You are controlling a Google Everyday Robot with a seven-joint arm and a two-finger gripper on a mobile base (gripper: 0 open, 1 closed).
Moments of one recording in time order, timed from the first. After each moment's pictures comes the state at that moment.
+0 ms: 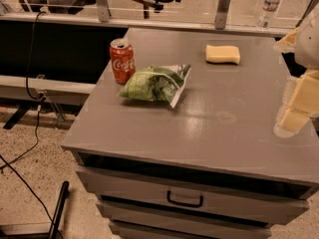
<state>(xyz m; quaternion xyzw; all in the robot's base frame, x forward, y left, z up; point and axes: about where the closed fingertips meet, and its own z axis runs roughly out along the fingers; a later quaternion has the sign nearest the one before) 0.438 -0.217 0.976 -0.60 0.78 -0.03 0.16</state>
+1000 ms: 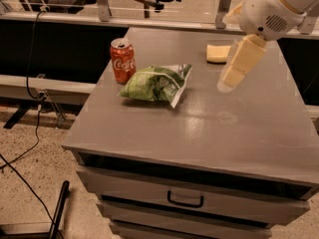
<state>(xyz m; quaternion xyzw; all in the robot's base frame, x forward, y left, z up) 0.535 -0.140 0.988 -0.63 0.73 0.04 0.26</state>
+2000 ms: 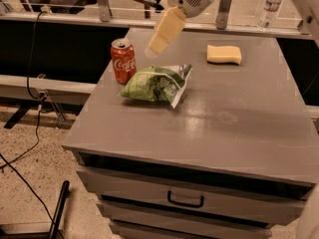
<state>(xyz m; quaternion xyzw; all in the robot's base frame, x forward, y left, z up) 0.622 -0.001 1.002 -0.62 0.70 0.14 0.32</state>
